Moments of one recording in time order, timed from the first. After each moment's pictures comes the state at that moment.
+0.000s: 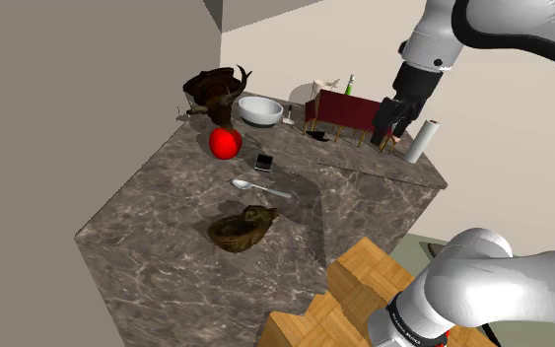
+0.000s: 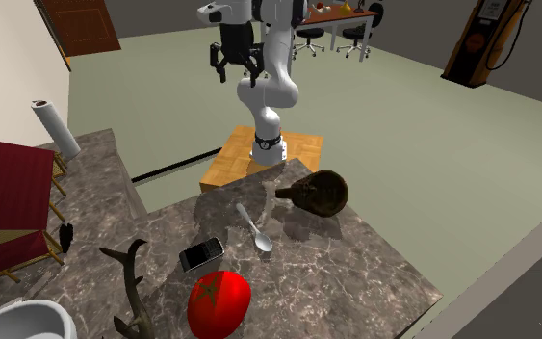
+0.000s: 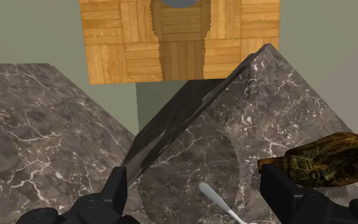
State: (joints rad) arm -0.02 -0.83 -0.01 -2.26 -0.03 1.43 0.02
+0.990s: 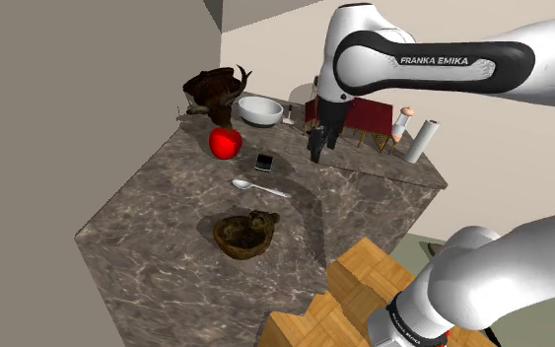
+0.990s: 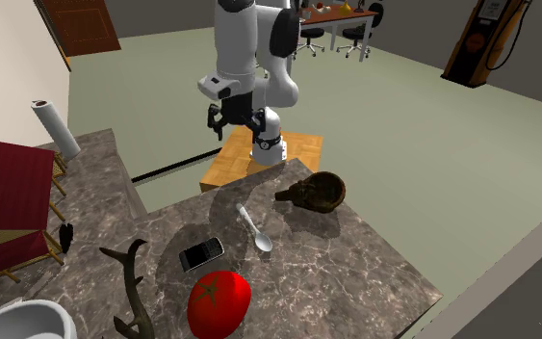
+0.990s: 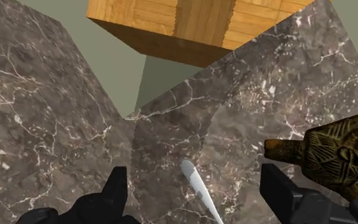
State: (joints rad) arm 0.06 -0.43 0.04 -2.25 -0.08 1.74 -0.11
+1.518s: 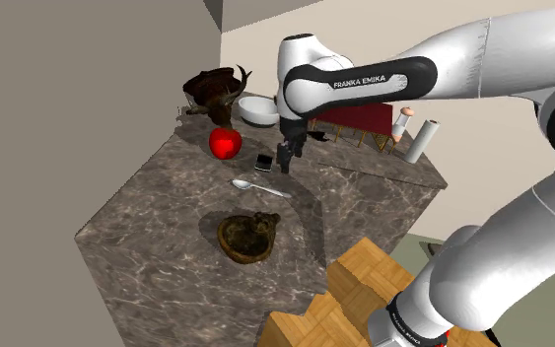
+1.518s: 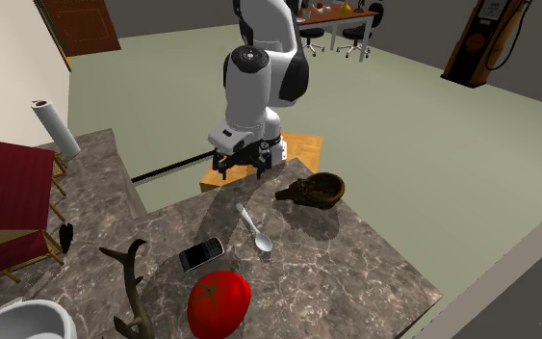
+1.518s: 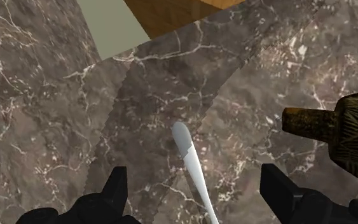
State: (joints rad) arm 0.09 -0.13 0.08 -2.14 -0.14 1.87 -0.17
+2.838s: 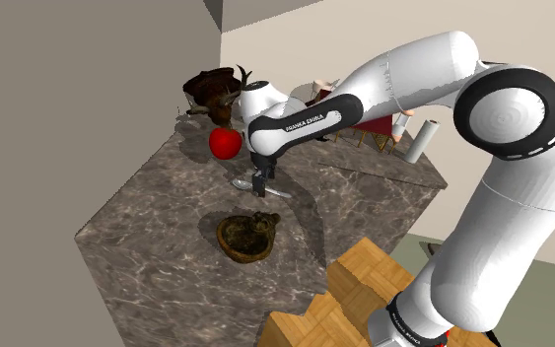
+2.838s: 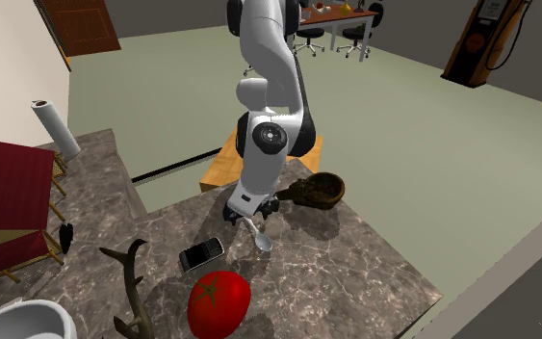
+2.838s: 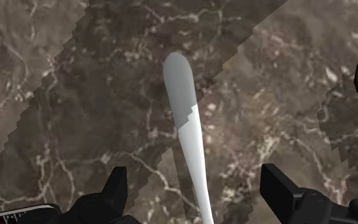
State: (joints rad) arm 0.12 0.18 0.11 -2.06 -0.23 2.06 -0.20
